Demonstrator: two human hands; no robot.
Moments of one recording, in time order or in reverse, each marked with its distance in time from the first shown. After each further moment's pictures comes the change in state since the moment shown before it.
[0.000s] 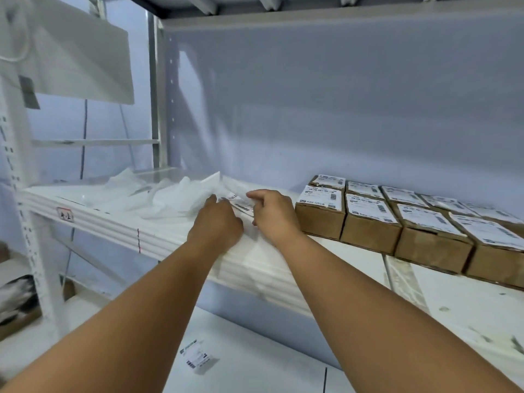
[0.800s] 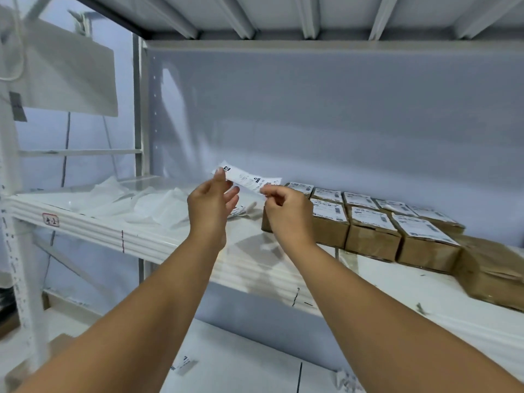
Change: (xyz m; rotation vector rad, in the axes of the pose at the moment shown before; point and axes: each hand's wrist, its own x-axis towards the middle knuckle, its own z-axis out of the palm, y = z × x) left_hand -0.061 0.080 -0.044 -1.563 0.157 -0.199; right_hand -0.065 -0.010 -0.078 0.267 0.343 0.015
